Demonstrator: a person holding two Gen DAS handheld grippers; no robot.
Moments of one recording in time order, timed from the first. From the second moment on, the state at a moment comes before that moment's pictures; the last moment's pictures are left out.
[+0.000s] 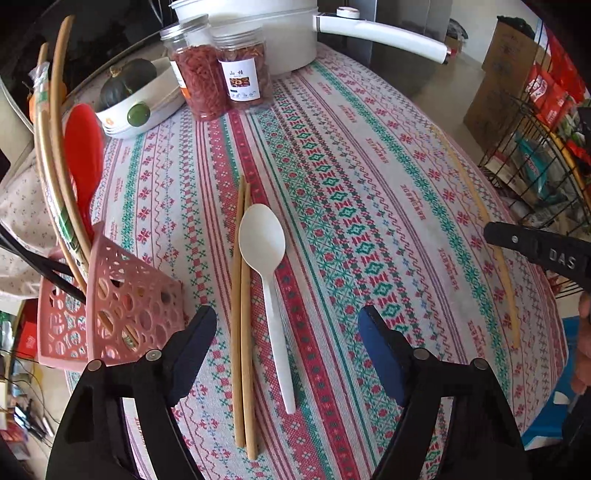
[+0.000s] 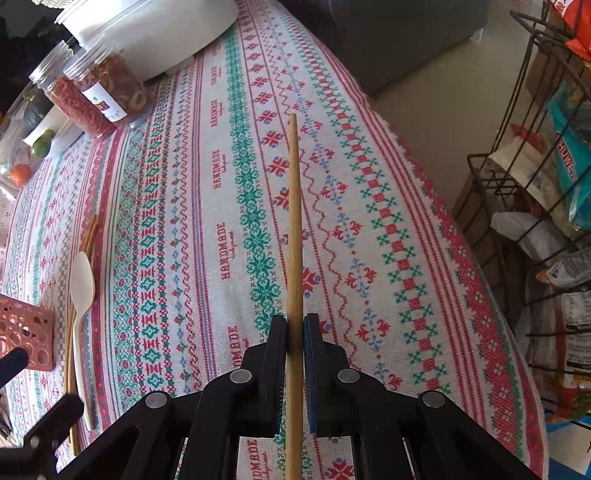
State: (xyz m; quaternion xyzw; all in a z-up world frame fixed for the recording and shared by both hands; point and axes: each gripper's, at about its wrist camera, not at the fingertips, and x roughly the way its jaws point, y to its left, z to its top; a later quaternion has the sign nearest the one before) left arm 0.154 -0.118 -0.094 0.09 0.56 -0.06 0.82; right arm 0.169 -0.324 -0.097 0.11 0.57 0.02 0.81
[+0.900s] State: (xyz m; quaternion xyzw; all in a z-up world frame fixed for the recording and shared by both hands) left arm 0.242 -0.122 -0.132 0.08 0.62 0.03 0.78; right arm 0.170 -0.333 -0.088 0.15 0.56 0.06 0.81
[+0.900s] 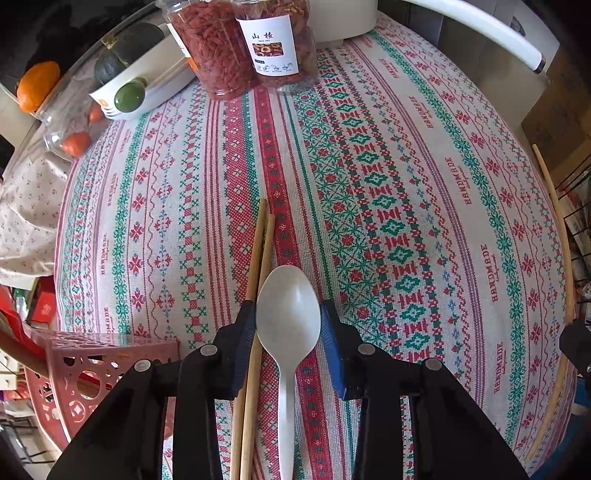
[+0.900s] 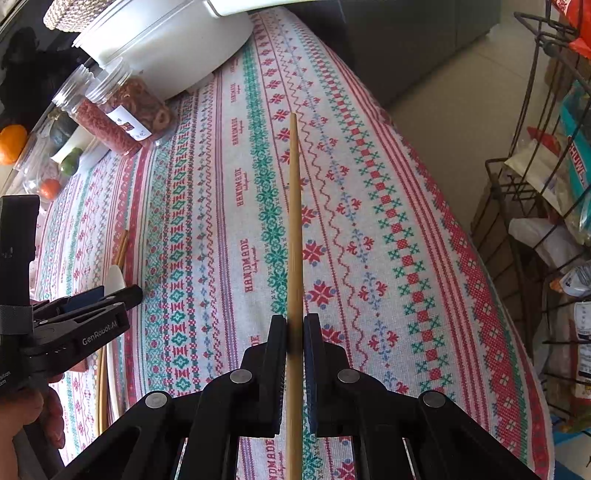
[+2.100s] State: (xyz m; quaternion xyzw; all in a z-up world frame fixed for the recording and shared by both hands) left arm 0.087 -0.005 0.052 0.02 0.13 -0.07 0.99; right arm 0.125 -0.246 0.005 0.14 0.40 0.16 0.89
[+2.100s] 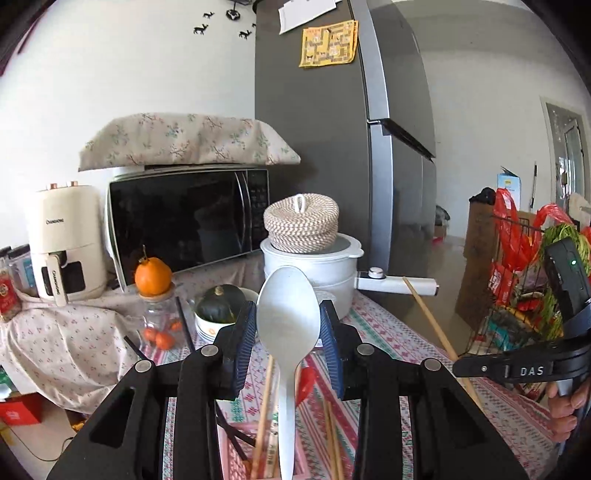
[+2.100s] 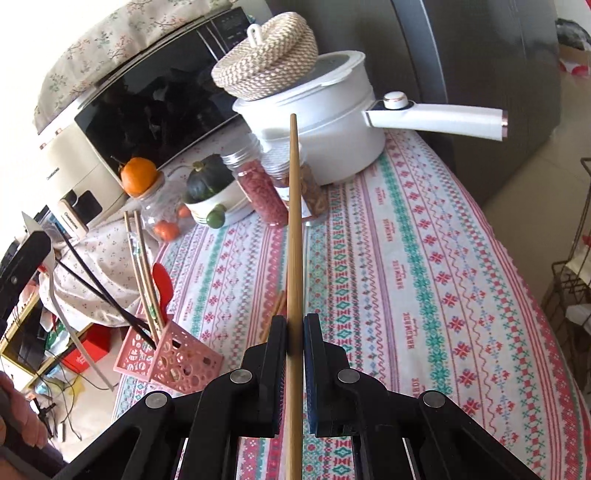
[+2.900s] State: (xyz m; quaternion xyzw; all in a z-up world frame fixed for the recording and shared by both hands) left arm 0.113 0.046 -0.016 -0.05 0.27 -0.07 0.96; right arm 0.127 -0.189 0.012 0.13 0.34 0.17 0.92
